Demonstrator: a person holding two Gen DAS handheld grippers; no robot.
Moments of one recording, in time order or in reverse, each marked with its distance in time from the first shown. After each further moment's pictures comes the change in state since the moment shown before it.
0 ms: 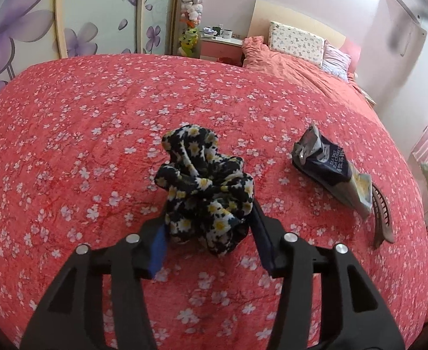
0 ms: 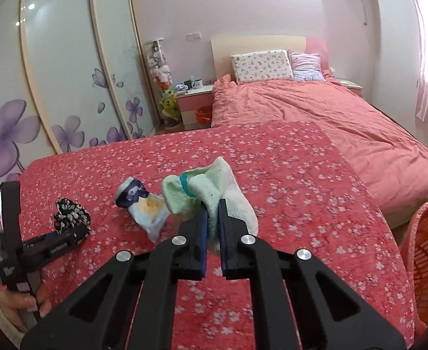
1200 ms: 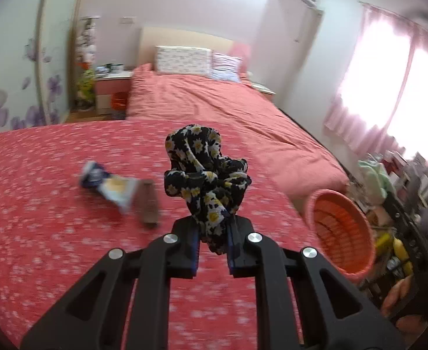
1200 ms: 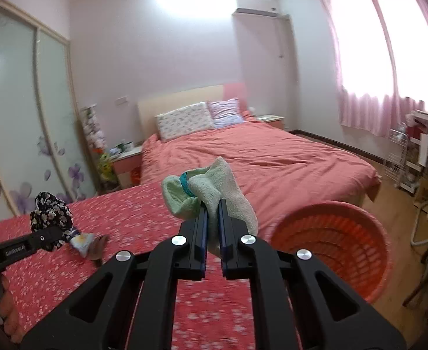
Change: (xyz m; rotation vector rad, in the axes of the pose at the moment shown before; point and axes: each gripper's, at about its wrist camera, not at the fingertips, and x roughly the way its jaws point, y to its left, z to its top) left arm -0.156 -0.214 -0.048 0.300 -0.110 -0.415; right arm -0.159 -0.132 -0.037 0.181 -0.301 -0.311
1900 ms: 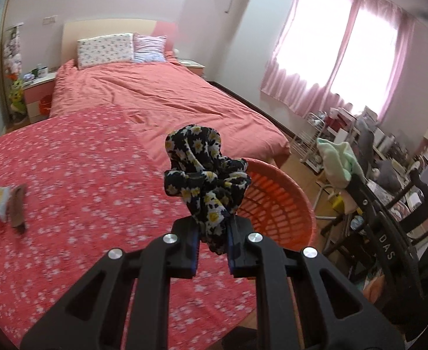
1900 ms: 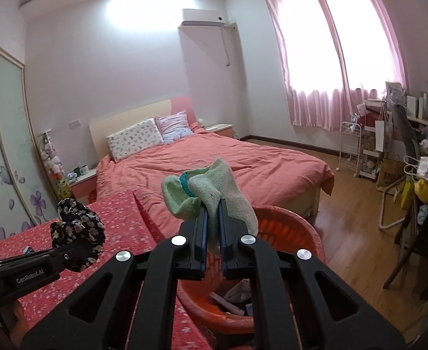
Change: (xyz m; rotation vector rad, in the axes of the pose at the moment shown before) left arm 0.060 -0.163 -0.029 0.177 0.113 -0.264; right arm -0.011 -0.087 -0.006 0.098 -0.063 -0.214
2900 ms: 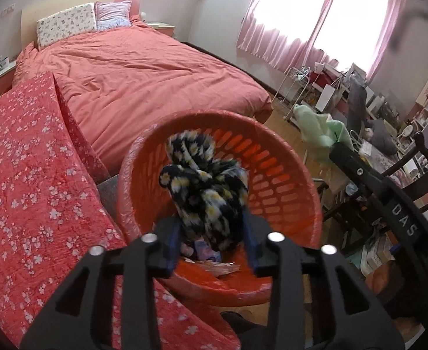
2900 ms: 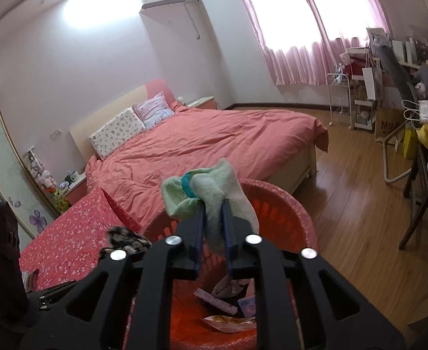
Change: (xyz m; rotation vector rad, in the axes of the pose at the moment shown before) left arm 0.151 -0.054 -0.010 0.078 0.207 -0.082; right arm 0.054 -0.065 -0.017 0.187 0.139 -0.023
